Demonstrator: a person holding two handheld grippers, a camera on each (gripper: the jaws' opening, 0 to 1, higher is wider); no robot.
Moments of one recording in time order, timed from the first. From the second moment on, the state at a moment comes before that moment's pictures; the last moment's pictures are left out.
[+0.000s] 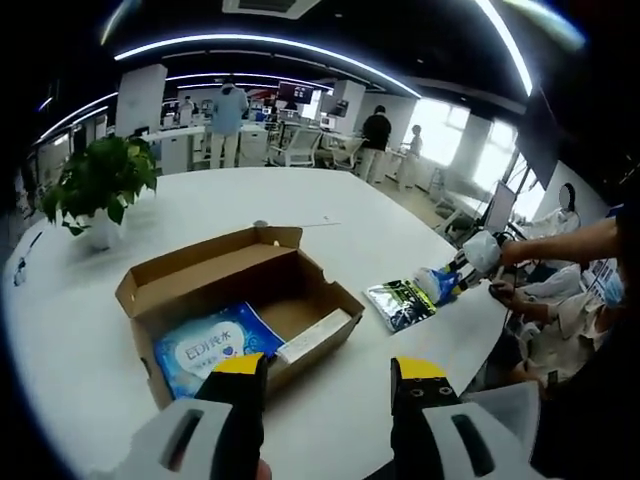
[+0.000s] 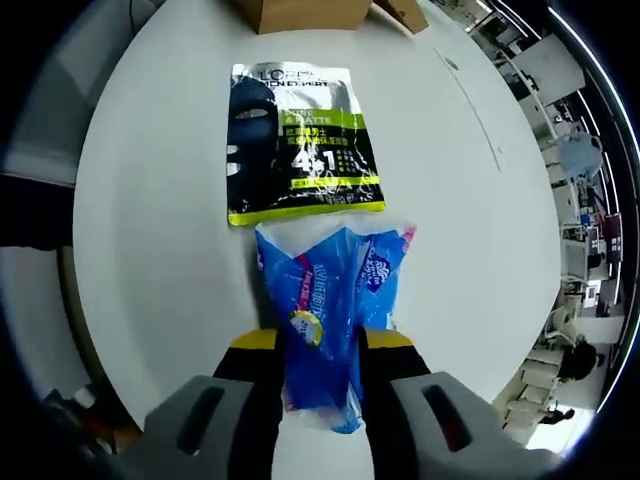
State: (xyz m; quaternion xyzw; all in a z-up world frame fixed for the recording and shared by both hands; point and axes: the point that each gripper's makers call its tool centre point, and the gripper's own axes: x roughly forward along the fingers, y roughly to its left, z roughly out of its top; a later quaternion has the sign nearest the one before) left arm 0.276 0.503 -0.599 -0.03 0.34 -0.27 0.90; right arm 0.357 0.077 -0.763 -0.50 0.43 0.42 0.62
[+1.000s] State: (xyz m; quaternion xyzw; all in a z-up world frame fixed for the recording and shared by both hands) left arm 0.287 0.521 -0.590 -0.07 0.31 -0.29 0.90; right arm 0.346 0.065 -0.693 -0.47 0.43 0.36 0.68
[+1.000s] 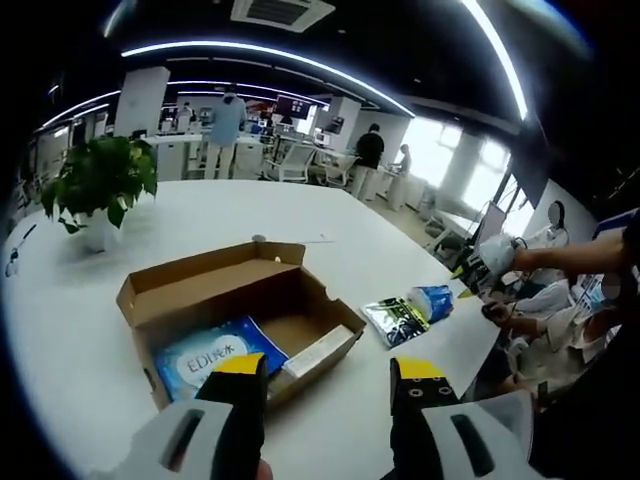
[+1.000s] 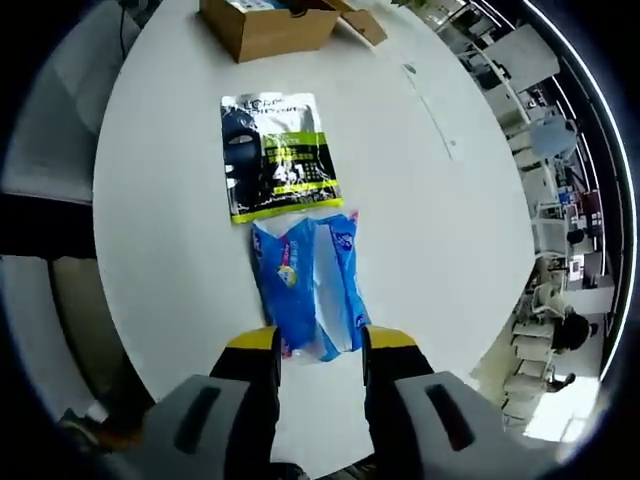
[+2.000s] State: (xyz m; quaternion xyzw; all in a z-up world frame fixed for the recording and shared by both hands) left arm 0.271 0.585 -0.590 -0.10 0.30 -0.25 0.92; right arm 0.384 0.247 -0.658 -0.22 0.36 0.40 0.81
